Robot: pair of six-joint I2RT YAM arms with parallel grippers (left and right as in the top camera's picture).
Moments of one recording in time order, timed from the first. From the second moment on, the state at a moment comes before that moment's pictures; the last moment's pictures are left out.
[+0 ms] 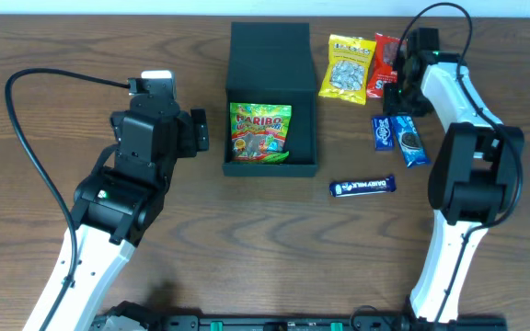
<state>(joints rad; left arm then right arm) -0.36 1.15 1.12 -0.61 -0.32 -0.25 -0.05 2.31 1.85 -0.92 0.06 0.02</state>
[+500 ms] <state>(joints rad) -0.36 1.15 1.12 -0.58 -0.32 -0.25 0.27 2.06 2.02 -1.07 -0.07 0.38</state>
